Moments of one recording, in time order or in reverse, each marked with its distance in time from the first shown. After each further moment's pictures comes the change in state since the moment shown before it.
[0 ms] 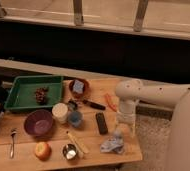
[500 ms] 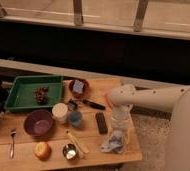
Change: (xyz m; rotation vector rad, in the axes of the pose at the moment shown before) arm 0.030 0.026 0.031 0.017 0.064 -0.106
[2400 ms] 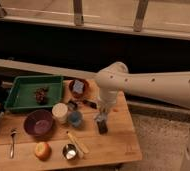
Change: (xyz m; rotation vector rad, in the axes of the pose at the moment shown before) arm -0.025 0.099 -0.155 -0.162 -0.439 -0.029
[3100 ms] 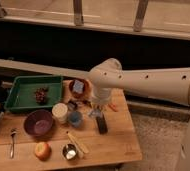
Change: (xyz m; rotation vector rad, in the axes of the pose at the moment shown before) arm -0.006 0.007 0.000 -0.021 0.013 0.007
